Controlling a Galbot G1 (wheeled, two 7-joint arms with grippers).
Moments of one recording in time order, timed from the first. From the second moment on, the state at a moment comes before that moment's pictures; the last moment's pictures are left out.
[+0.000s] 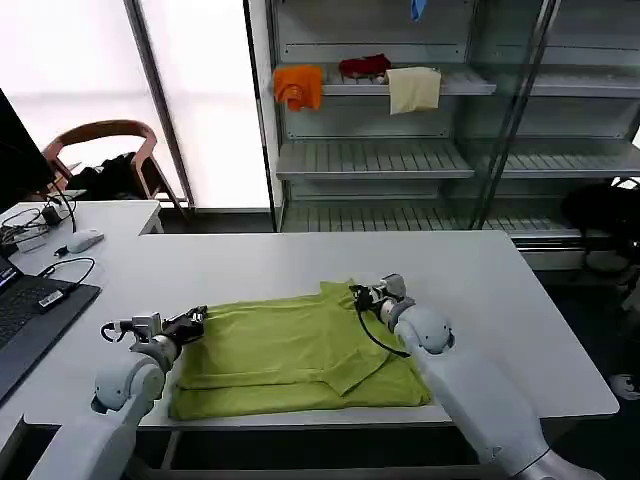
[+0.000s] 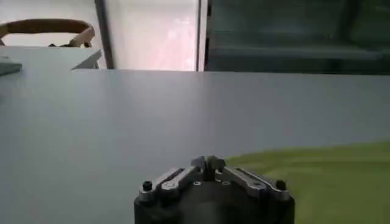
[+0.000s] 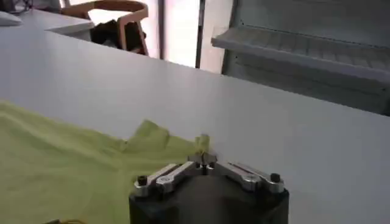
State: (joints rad) left arm 0.97 -1.00 -0.36 -1.67 -0.70 0.57 -0.16; right arm -0.56 1.17 -0.09 1.45 0.52 -0.58 0.00
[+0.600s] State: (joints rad) left arm 1.04 -0.95 -0.42 -1.82 -0.75 0.52 -0.18; right arm -0.65 1.10 -0.04 1.63 0.60 -0.54 0.04
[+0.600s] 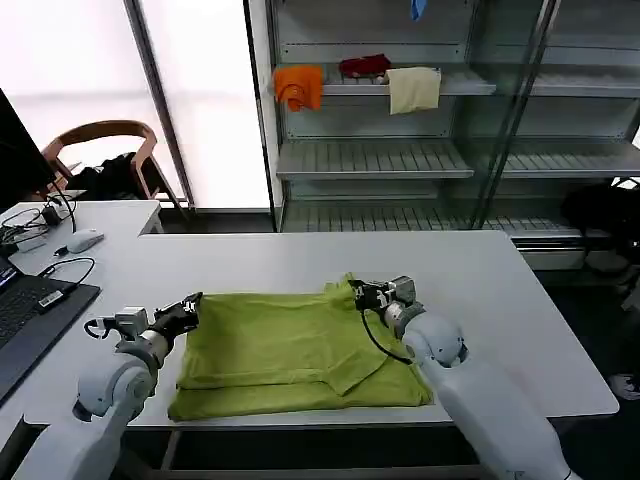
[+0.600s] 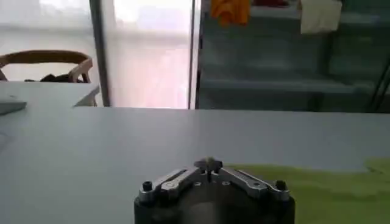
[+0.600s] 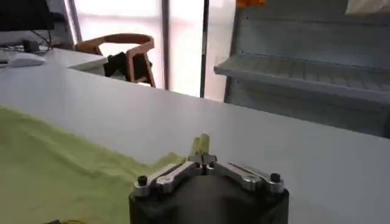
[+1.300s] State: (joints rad) left arm 1.33 -0.95 -0.55 -2.11 -0.69 0.56 -0.24; right arm -0.85 0.94 0.05 1.93 0.65 -0.55 0.06
